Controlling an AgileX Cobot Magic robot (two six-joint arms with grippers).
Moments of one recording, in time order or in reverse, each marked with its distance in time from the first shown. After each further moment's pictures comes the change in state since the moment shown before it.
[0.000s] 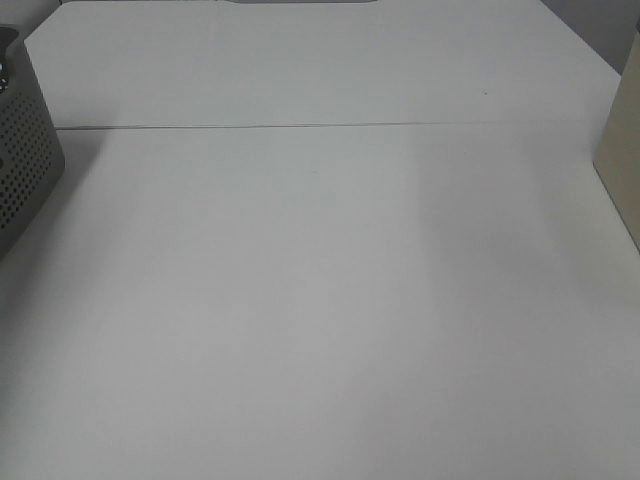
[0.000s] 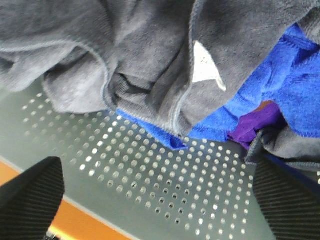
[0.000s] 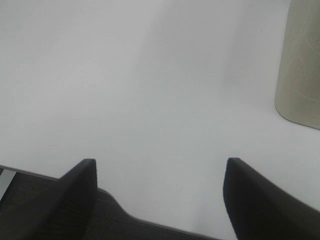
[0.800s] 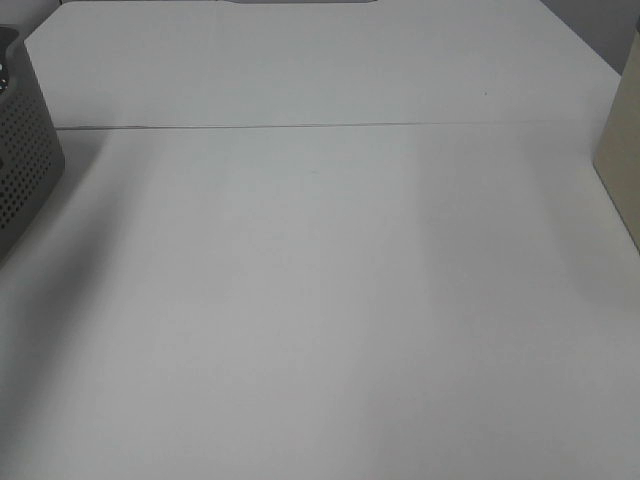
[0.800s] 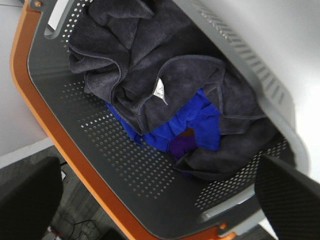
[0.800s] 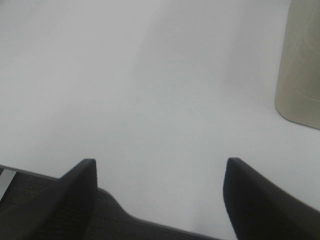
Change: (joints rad) left arm -0.120 -0.481 0.092 -0.225 0.220 -0.277; right arm 0.000 0.000 0.000 0.000 0.000 0.000
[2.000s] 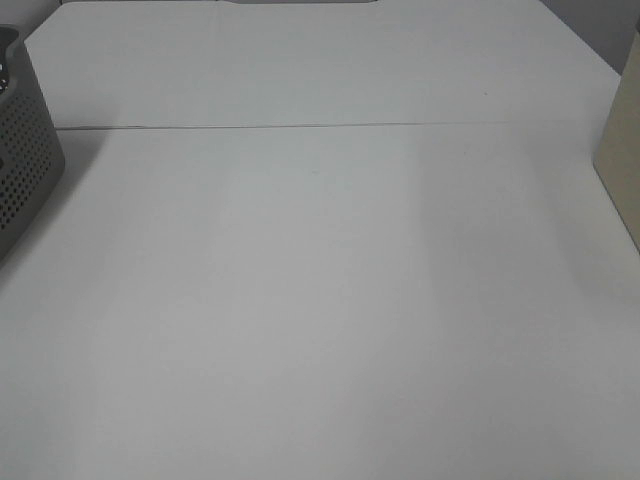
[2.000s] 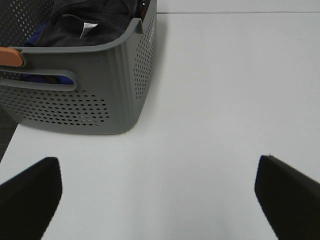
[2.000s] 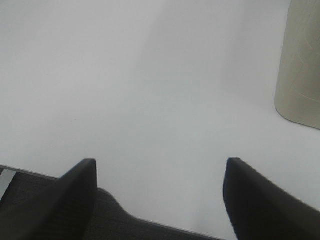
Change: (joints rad) left arm 0.000 -1.516 1.088 -0.234 -0.139 -0.972; right arm 0.000 0.000 0.000 0.000 0.000 0.000
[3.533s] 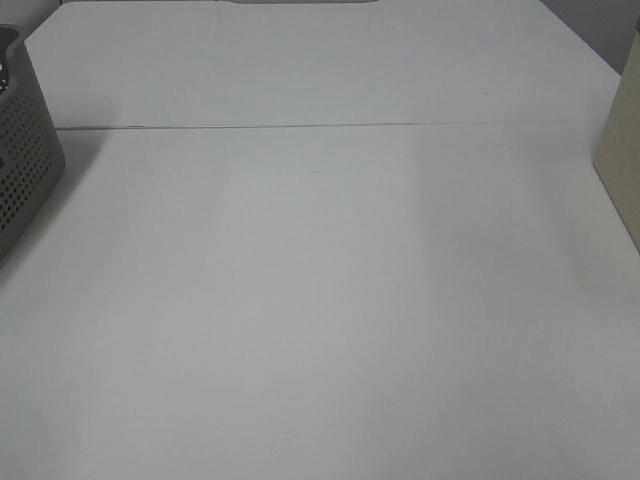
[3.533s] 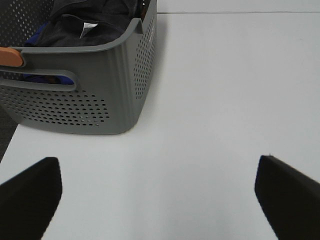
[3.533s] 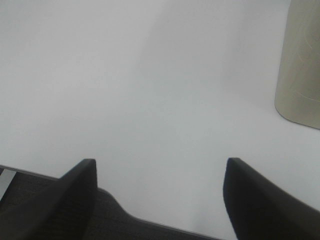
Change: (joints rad) left arm 0.000 0.000 0.000 0.000 0.000 0.000; right arm 0.000 0.000 0.000 0.000 0.000 0.000
